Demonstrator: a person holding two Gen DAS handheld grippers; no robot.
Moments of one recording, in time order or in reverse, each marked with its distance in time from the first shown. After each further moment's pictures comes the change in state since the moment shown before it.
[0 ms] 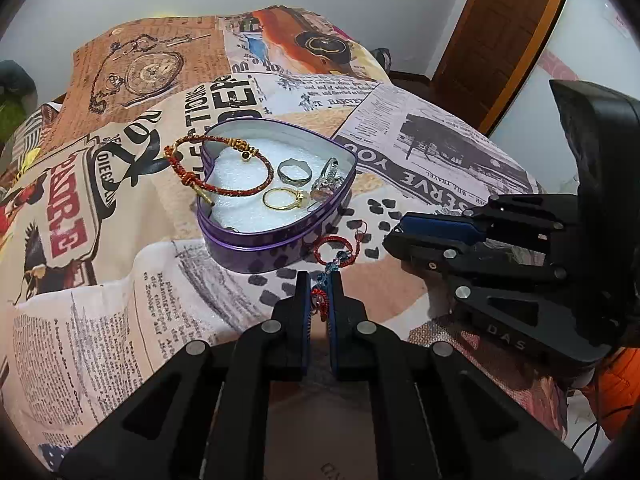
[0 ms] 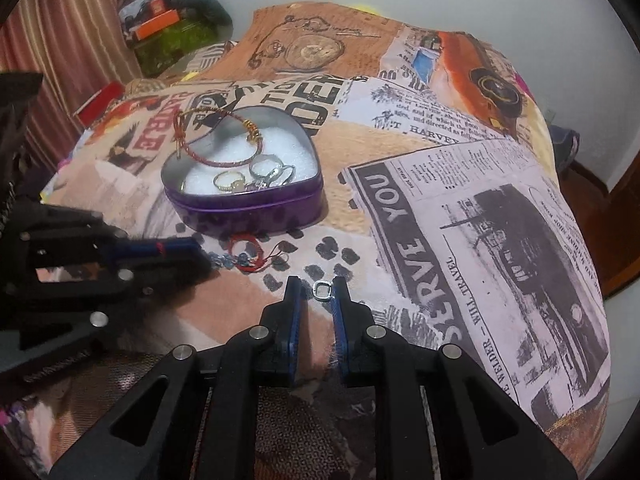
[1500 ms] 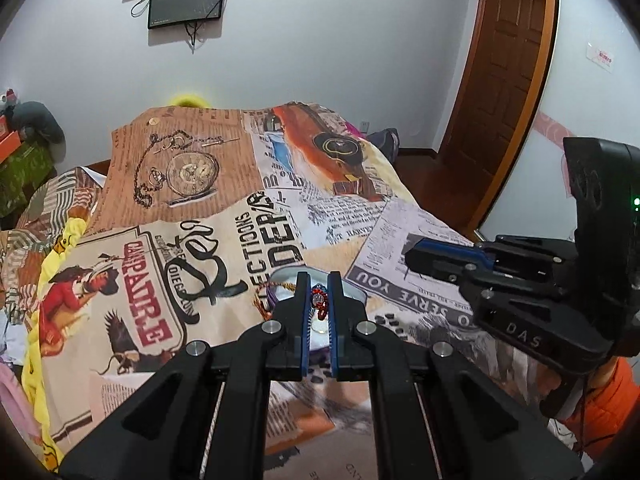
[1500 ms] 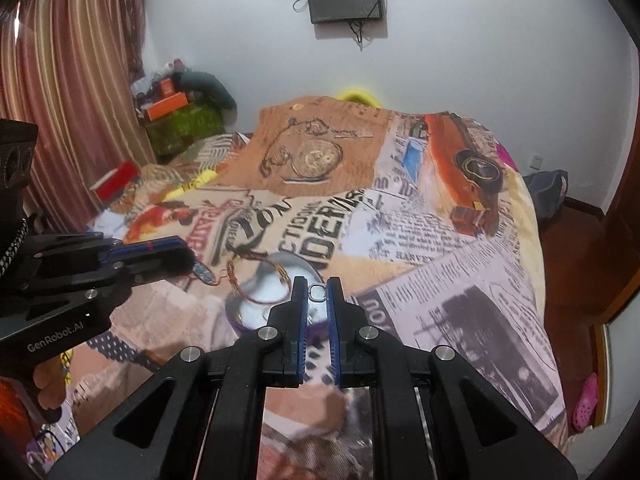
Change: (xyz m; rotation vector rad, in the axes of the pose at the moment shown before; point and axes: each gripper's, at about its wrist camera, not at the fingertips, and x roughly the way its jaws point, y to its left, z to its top) left arm -0.100 0.011 0.048 0.009 -0.291 0.060; right arm -0.076 0.004 0.049 0.074 -0.291 0.035
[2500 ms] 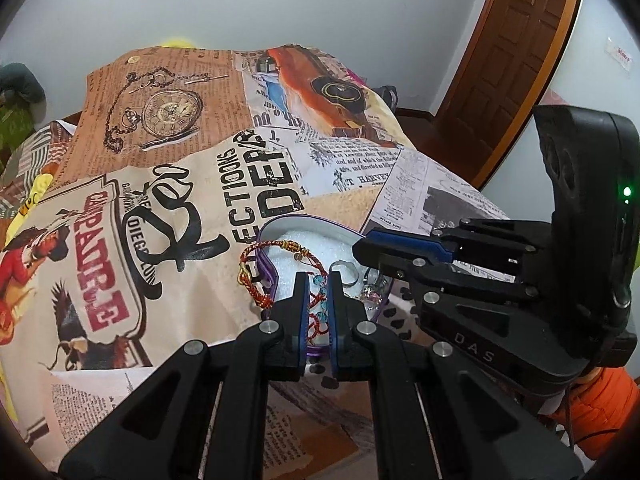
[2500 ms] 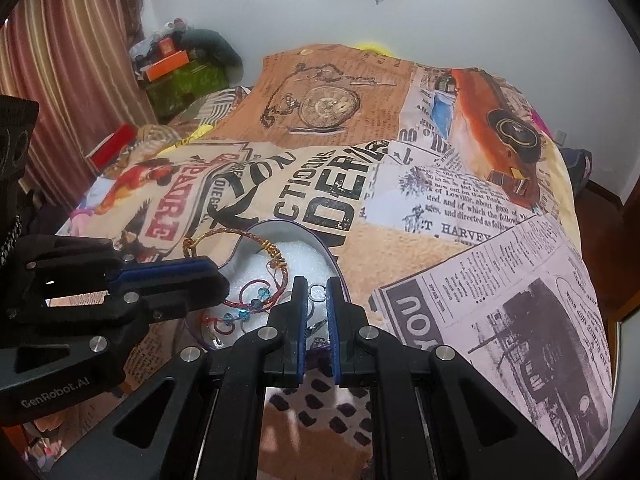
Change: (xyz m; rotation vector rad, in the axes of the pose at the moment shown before) left arm 0.076 0.019 -0.023 -0.045 0.174 -0.060; right arm 0.081 -0.002 -0.012 -0.033 0.155 0.032
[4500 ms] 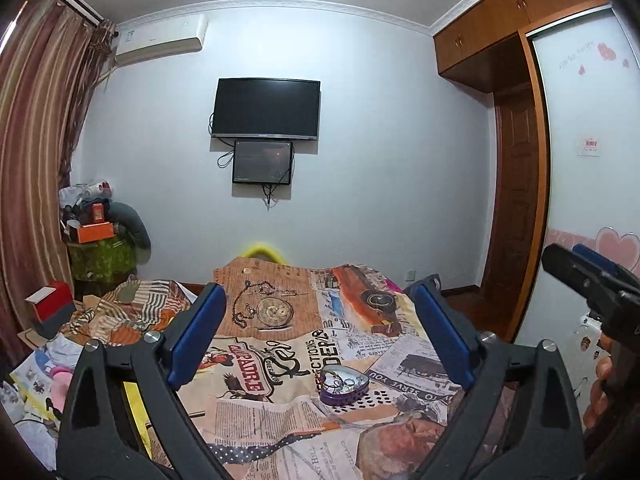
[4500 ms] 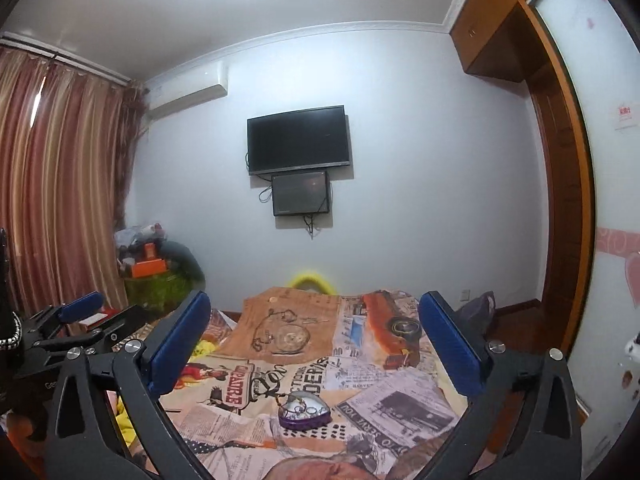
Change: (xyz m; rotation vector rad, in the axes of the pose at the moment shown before) left arm -0.349 -0.098 -0.088 0.014 -0.762 0.285; right arm -0.334 0.123 -0.056 0.091 -0.790 -0.273
